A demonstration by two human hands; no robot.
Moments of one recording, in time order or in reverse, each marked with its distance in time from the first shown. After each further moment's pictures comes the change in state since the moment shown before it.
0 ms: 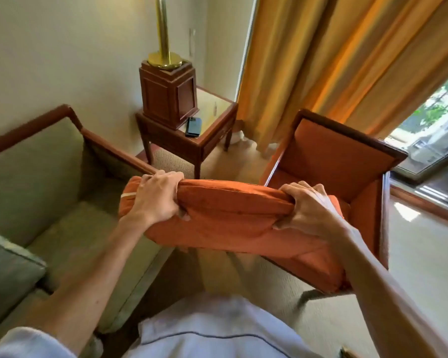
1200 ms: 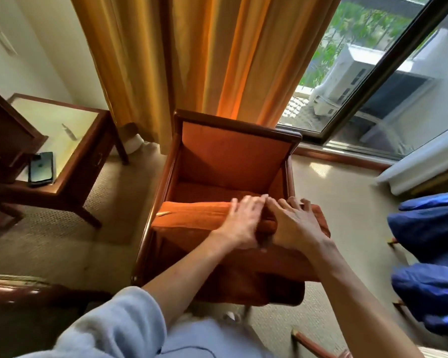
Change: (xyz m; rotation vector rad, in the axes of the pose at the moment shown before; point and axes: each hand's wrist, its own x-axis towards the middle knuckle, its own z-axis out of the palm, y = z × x) left_hand 0.309 0.452 0.261 -0.086 -0.570 0.621; right_hand 0.014 0.368 -0.040 -0.197 -0.193 0.522
